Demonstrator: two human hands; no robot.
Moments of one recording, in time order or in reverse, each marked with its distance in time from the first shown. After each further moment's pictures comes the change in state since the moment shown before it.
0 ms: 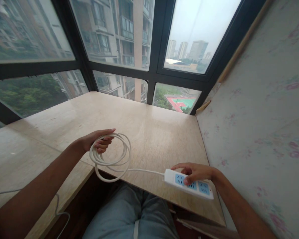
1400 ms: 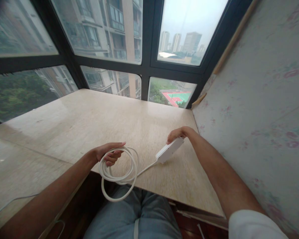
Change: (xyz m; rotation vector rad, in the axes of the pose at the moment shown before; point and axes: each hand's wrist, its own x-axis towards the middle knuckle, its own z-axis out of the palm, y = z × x) left_hand 0.074 -0.040 -0.008 0.196 -0.274 -0.221; right_hand 0.085 -0.050 -0.121 -0.219 0.255 0.497
